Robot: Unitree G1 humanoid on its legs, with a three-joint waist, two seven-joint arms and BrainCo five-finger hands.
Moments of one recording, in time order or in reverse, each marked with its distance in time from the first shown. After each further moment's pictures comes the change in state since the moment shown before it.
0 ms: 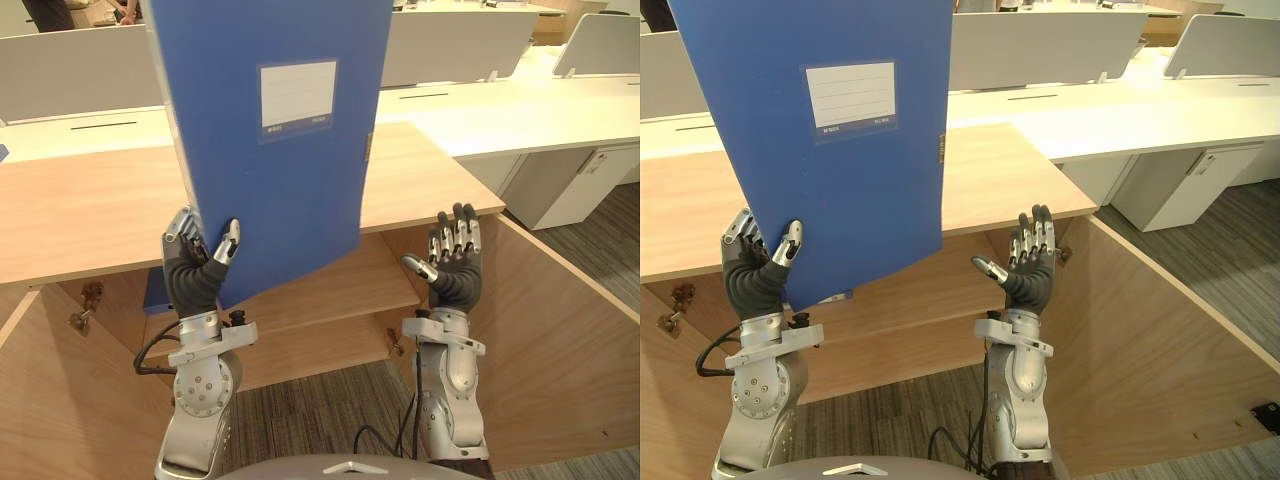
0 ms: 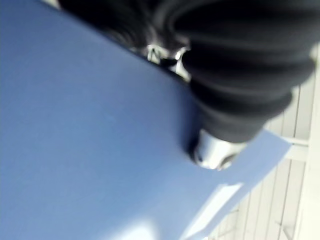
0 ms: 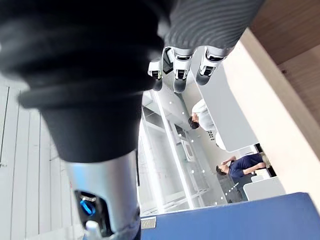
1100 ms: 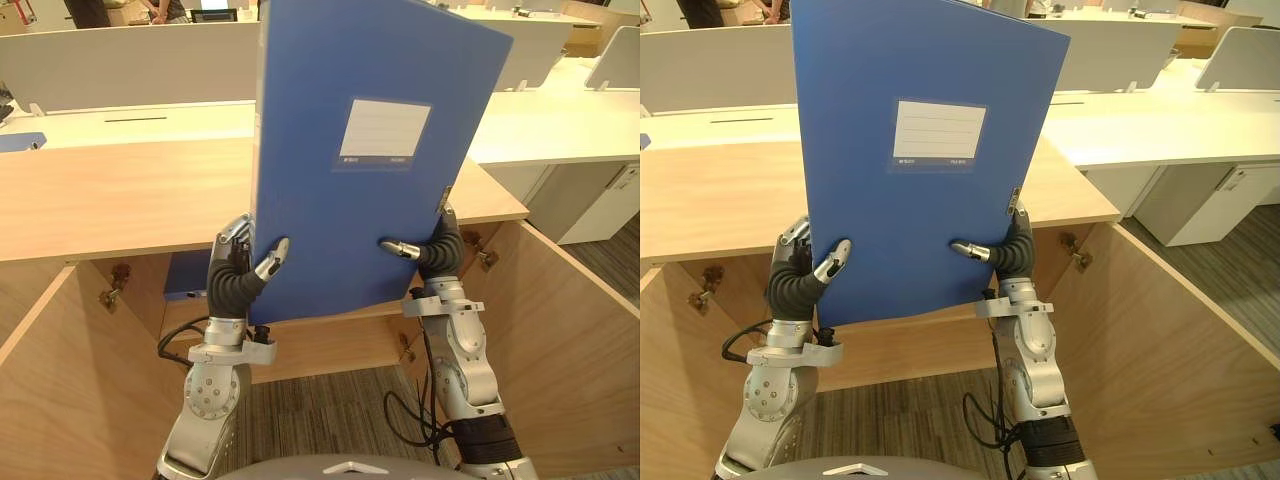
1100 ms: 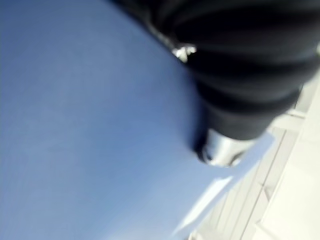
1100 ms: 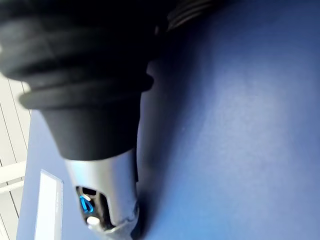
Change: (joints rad) left arm -0.022 0.090 -0.088 0.054 -0.076 -0.051 -0.183; right arm -0.167 -0.201 0.025 0.107 0.115 0.049 0.237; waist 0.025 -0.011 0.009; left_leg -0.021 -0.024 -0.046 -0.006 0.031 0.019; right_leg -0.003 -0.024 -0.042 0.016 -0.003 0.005
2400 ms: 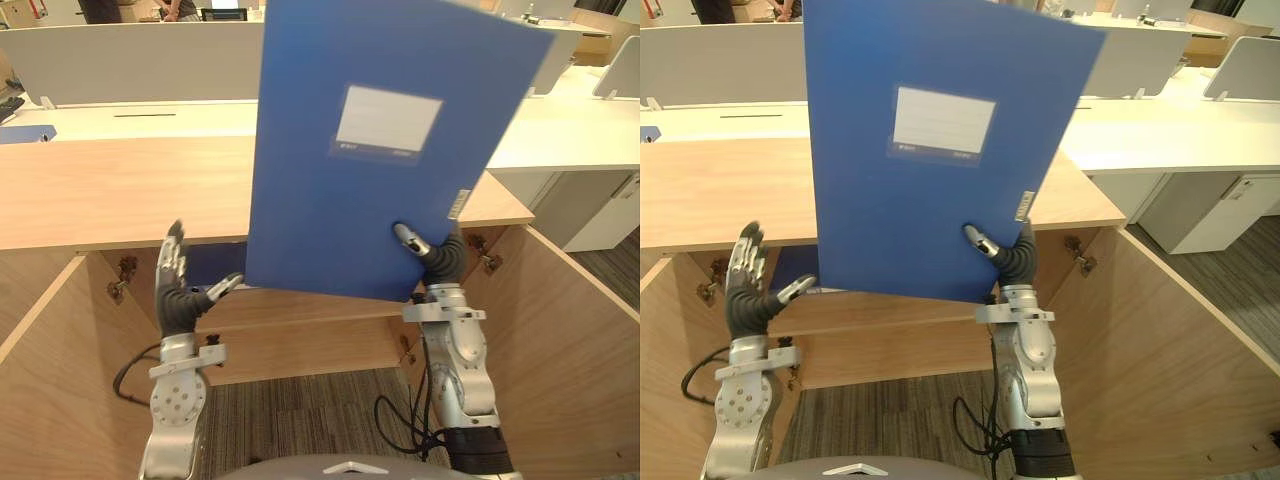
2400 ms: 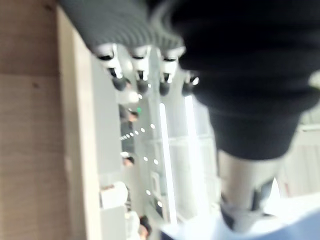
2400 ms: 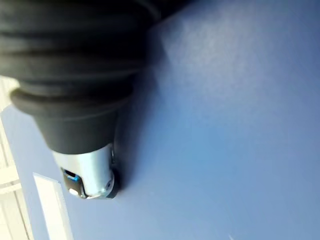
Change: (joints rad) left arm 0.147 -0.104 0.382 0.229 0.086 0.008 0.042; right arm 0.055 0.120 -0.118 -0.104 -0.106 0.021 -0.003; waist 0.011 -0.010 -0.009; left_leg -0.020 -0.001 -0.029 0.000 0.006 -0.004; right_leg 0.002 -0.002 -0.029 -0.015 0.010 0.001
